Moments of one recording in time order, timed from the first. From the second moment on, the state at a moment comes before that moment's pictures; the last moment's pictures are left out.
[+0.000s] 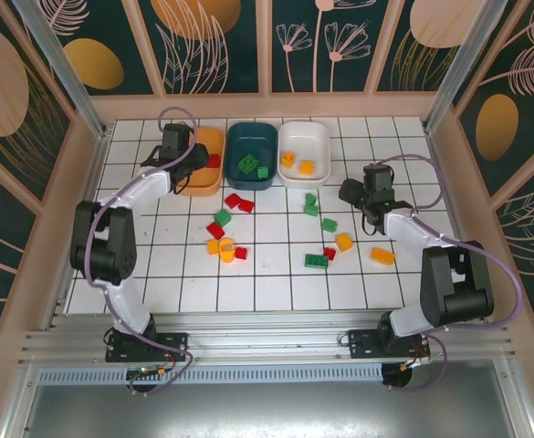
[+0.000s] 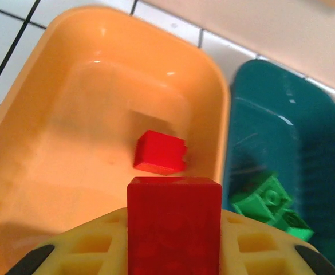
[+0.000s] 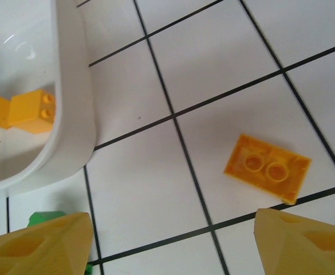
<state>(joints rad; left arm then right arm) -0.21 1.88 1.35 -0.18 -0.01 -0.56 0.18 1.46 0.81 -0.09 0.10 0.50</state>
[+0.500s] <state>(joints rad) -0.19 2.07 1.52 -0.27 0.03 -0.57 0.20 1.49 0.72 -0.11 0.01 0.52</state>
